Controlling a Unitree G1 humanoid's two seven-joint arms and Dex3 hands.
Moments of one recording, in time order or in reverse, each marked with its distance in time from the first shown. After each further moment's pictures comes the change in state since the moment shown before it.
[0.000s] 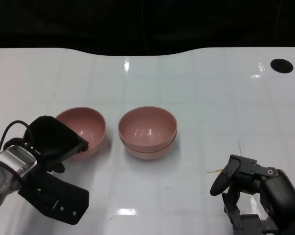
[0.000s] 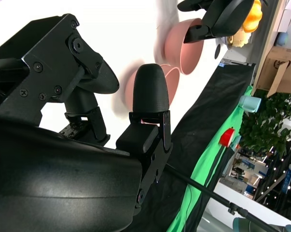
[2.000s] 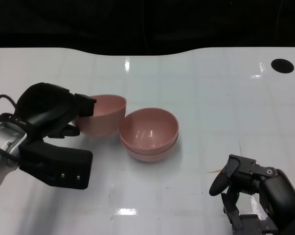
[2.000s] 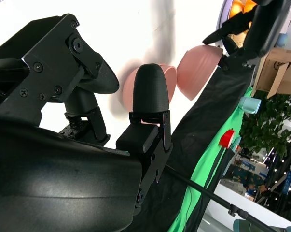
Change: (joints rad) left arm 0.012 0.028 0.189 -0.199 -0.283 -0.071 -0.055; right arm 0.002 0.002 0.004 -0.012 0.000 0.015 0.002
